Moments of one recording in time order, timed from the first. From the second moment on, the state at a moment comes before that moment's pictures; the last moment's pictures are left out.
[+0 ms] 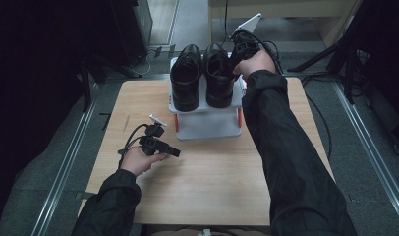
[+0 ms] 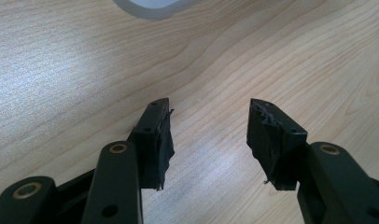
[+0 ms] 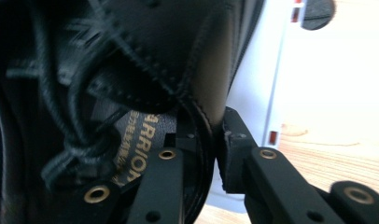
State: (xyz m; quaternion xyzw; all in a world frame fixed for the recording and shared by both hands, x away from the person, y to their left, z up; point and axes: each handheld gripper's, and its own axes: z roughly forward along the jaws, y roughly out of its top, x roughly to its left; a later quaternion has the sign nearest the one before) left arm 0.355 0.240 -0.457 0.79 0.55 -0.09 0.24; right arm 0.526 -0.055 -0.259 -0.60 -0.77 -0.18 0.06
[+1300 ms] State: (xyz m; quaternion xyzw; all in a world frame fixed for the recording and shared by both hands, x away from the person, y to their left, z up) left arm 0.355 0.240 -0.456 0.79 0.55 -0.09 0.24; right arm 0.519 -0.058 -0.260 -0.62 -0.75 -0.21 0.08
